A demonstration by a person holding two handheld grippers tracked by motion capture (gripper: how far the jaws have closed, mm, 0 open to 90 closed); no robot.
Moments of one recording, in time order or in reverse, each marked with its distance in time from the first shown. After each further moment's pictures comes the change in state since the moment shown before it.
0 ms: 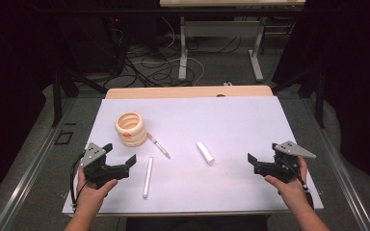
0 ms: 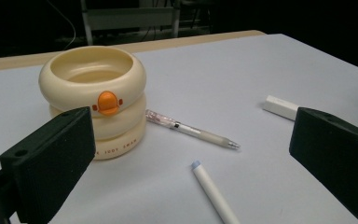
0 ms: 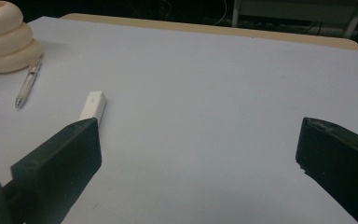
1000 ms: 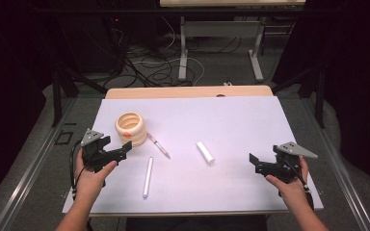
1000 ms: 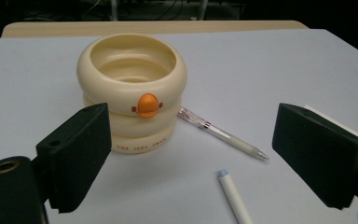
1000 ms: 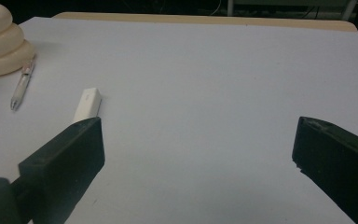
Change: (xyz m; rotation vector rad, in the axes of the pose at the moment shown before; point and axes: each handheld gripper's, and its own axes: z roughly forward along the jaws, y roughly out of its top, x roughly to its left) left arm 0.023 0.032 0.018 0.140 0.104 -0.118; right arm -0.003 -0.003 -0.001 0.028 -0.016 0.060
